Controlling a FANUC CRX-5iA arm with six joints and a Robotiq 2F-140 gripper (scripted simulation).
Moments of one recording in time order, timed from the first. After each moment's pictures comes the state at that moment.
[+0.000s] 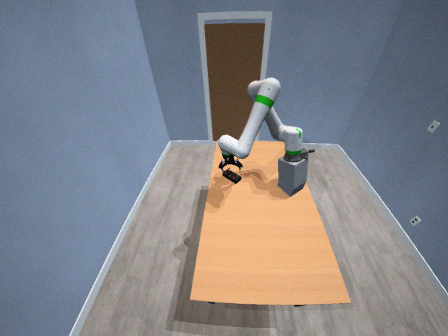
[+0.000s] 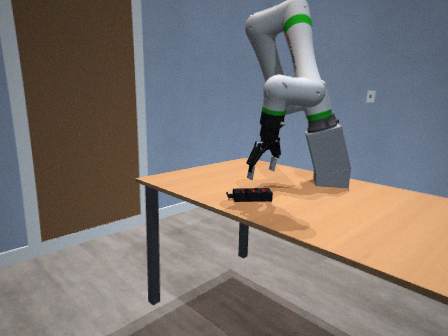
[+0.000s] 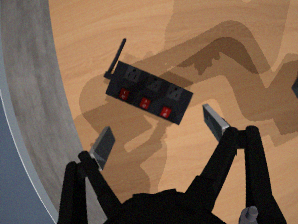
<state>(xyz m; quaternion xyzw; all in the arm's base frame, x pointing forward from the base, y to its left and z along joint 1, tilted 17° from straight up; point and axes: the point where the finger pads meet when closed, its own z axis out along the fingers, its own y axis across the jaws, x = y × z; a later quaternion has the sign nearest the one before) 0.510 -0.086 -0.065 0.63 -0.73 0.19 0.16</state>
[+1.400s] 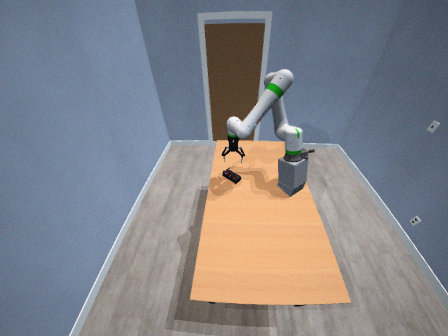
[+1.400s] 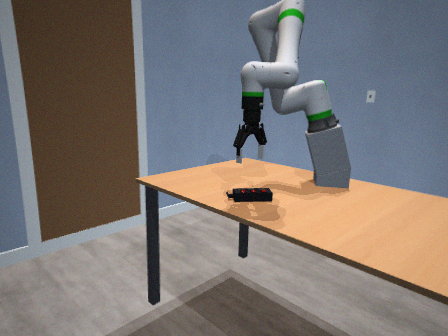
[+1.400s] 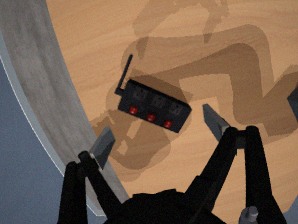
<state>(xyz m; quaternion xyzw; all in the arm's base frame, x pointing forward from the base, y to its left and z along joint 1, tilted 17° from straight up) 0.481 -0.146 -0.003 0.66 -0.74 0.15 0.04</state>
